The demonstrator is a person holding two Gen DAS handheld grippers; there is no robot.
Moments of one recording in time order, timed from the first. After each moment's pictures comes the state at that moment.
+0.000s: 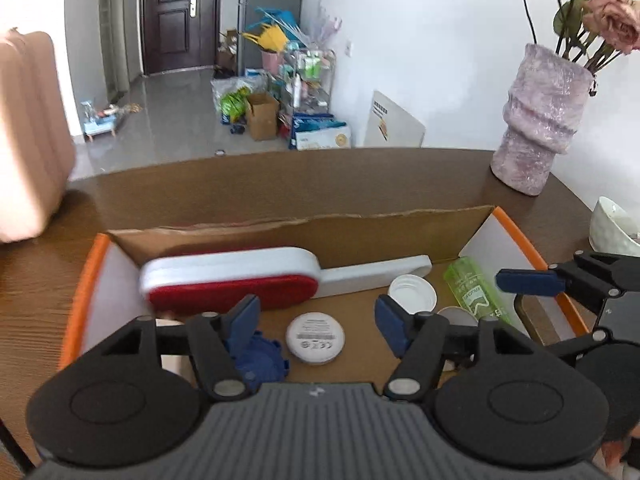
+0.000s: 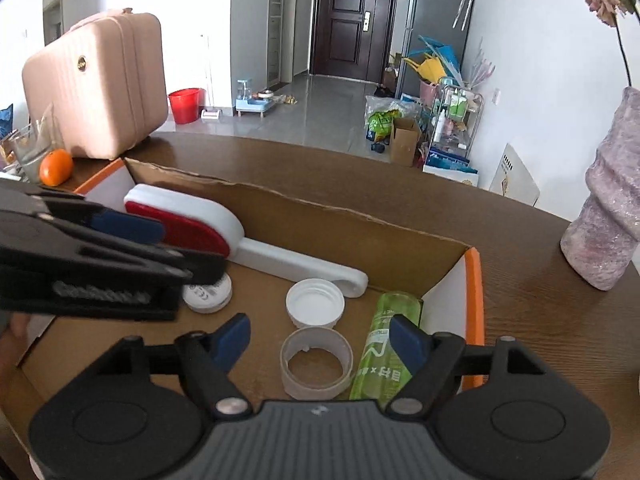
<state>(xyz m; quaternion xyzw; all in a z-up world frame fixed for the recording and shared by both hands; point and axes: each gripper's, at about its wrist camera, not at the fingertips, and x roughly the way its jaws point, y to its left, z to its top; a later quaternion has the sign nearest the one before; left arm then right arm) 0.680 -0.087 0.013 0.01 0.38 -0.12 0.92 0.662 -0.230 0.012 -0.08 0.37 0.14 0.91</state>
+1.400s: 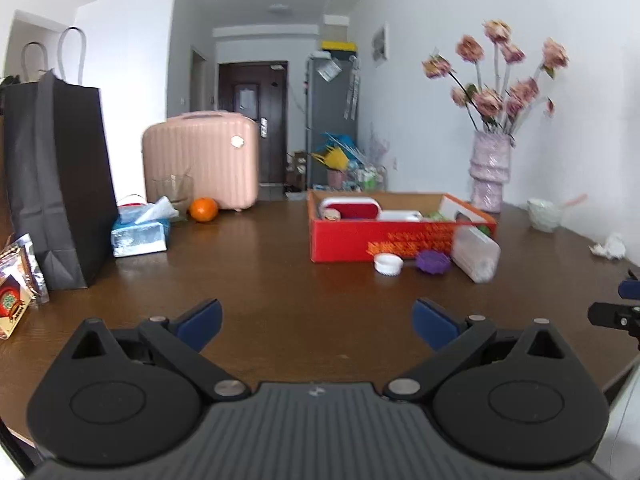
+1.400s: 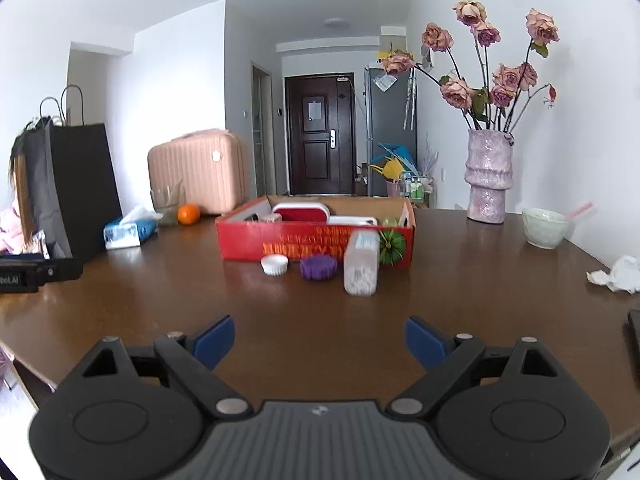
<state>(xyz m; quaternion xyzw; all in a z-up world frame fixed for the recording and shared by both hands) 0.188 0.036 0.018 0.01 0.18 -0.03 0.98 0.178 -0.247 0.009 0.01 0.19 0.11 0.98</state>
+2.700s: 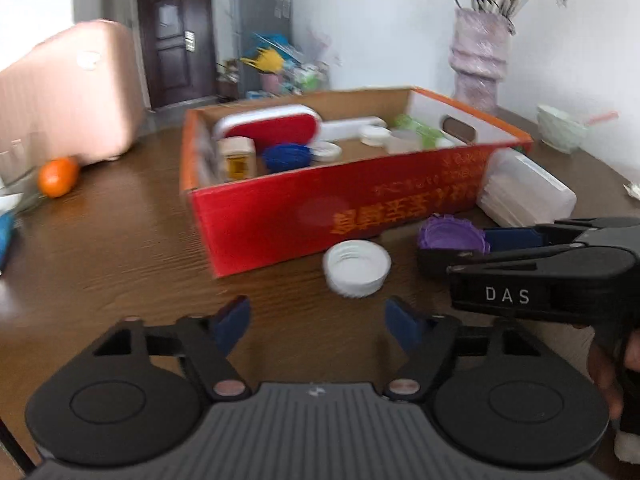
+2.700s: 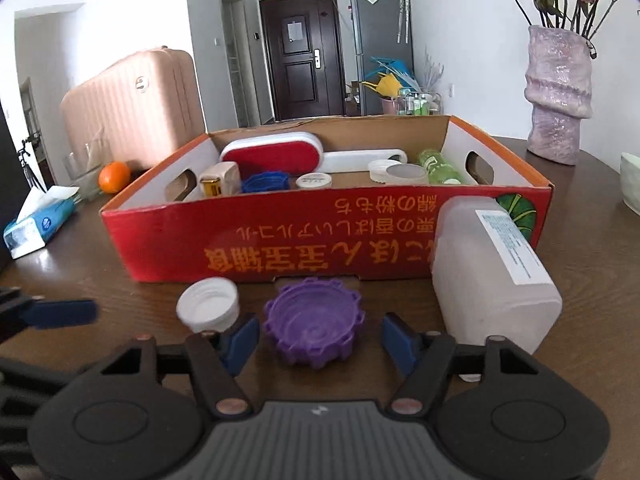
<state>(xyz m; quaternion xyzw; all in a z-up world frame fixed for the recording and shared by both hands) 0.463 -0.037 -0.044 0.06 0.33 -0.13 0.93 0.463 -0.183 -0.047 0.03 0.31 0.10 0.94</state>
